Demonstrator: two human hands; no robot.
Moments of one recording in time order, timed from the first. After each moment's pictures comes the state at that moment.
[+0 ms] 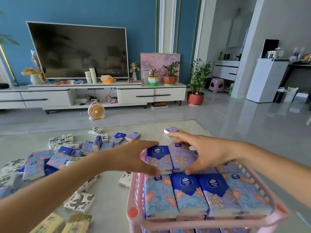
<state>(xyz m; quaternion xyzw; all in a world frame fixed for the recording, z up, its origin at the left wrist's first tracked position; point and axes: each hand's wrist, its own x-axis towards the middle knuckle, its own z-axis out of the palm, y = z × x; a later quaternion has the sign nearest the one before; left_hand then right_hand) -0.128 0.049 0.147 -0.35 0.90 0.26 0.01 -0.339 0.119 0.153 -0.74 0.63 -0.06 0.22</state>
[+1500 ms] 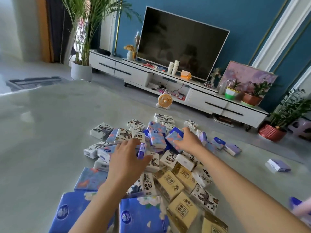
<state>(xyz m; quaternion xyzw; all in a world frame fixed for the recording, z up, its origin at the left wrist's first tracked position) 0.194 -0.026 -0.020 -0.69 0.59 0.21 -0.37 0.009 -0.148 0.007 -0.69 0.71 -0.09 0.11</state>
